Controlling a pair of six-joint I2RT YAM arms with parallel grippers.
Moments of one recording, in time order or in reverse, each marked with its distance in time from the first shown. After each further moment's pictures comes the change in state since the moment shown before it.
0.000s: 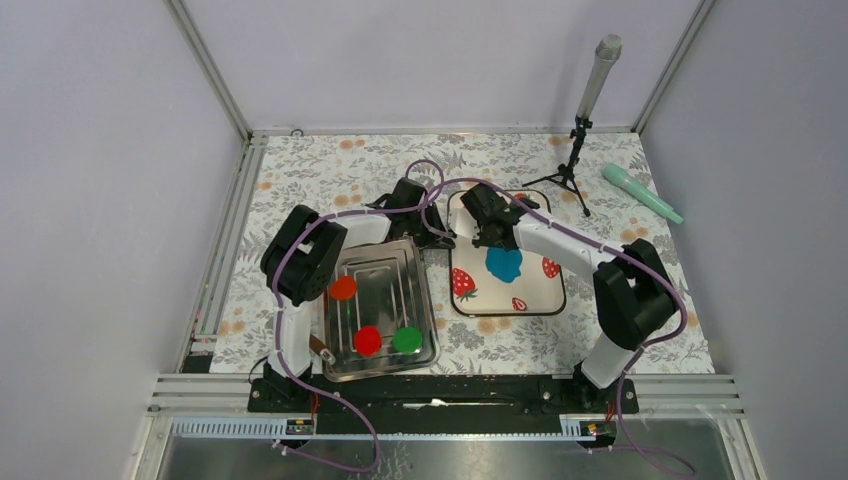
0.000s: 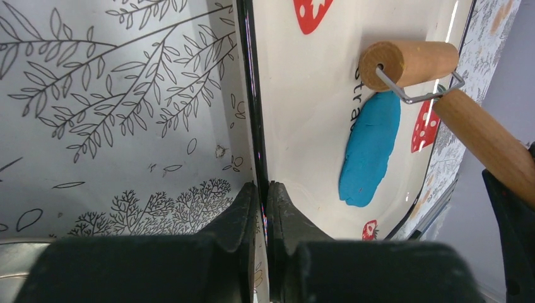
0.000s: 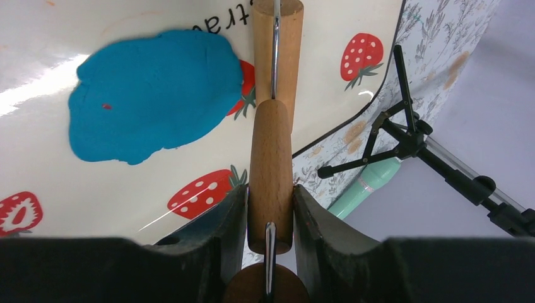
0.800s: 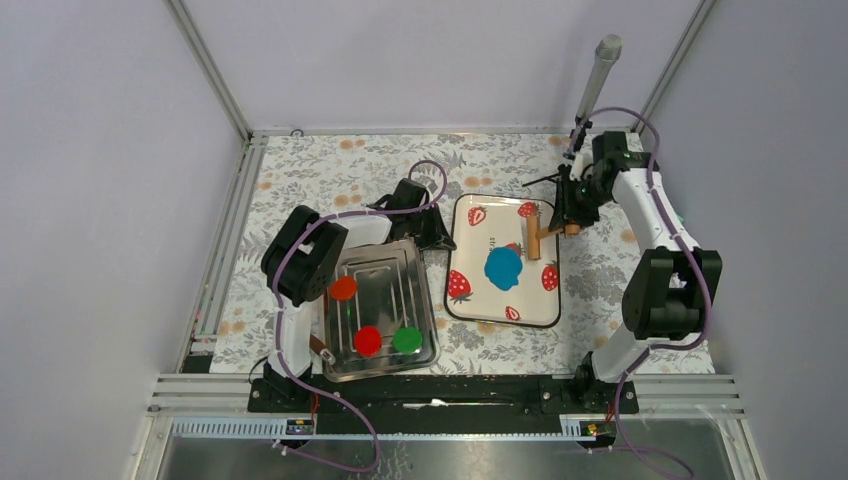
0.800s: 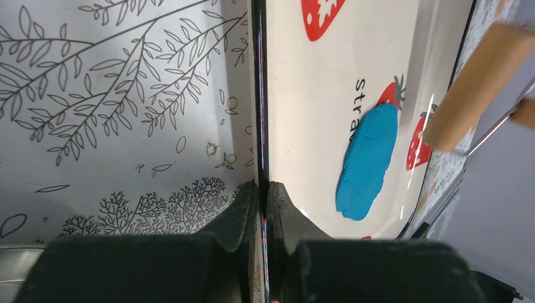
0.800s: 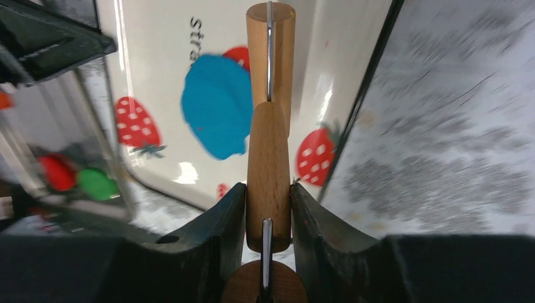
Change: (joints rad) left arm -0.006 -0.001 -0.003 0.007 0.011 0.035; right arm -0.628 -0.028 0.274 -0.346 -0.703 0.788
